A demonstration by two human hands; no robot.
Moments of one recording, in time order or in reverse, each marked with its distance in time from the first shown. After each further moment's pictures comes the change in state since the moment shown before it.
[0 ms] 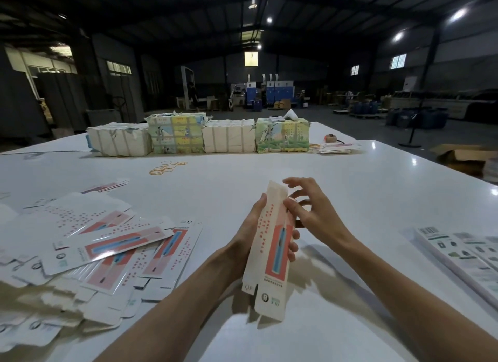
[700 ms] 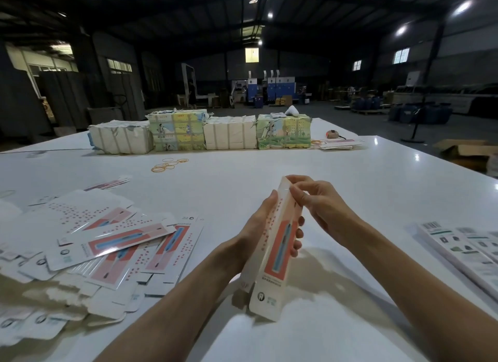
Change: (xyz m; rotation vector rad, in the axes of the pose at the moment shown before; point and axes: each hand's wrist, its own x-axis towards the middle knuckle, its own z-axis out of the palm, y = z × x) left_hand -0.002 0.005 0.011 0.133 -0.004 -0.003; right_hand 0.003 -0.018 -0.017 0.508 -0.123 0.274
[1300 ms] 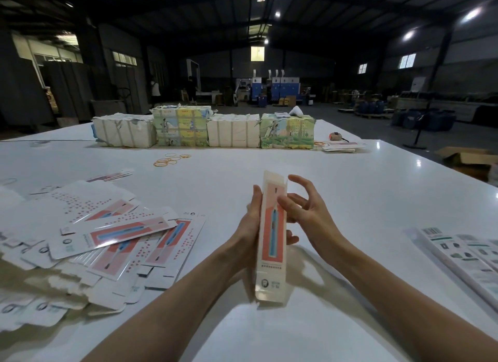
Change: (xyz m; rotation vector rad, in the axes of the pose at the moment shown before) left_hand 0.006 -0.013 -0.011 -0.143 0.293 0.200; right_hand -0.014 0.025 0.030 -0.014 0.045 -0.039
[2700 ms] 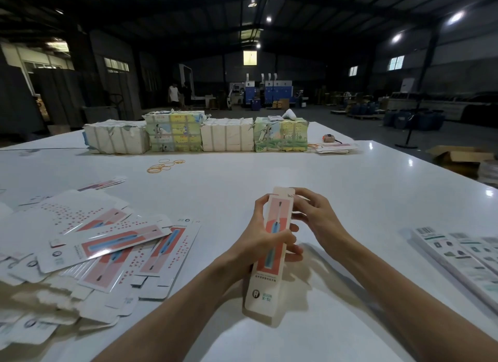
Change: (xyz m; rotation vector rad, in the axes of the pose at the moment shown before) left_hand -0.006 -0.005 0.011 0.423 -0.105 0.100; right_hand 0.017 0.010 -0.025 -0.067 0.113 0.041
